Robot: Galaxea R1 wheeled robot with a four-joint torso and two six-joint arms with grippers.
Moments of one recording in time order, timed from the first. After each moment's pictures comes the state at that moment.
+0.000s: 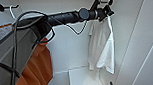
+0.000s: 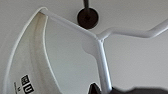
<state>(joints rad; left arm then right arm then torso) -0.42 3.06 -1.88 -0.66 0.09 -0.37 -1.60 3.03 -2.62 0.02 0.24 -0.03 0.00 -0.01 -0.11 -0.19</state>
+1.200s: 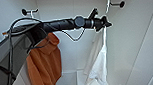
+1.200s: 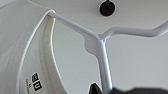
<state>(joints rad) -0.33 2.96 -1.71 -0.63 0.20 -0.36 -1.59 3.03 -2.62 0.02 0.27 -0.03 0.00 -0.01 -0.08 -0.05</state>
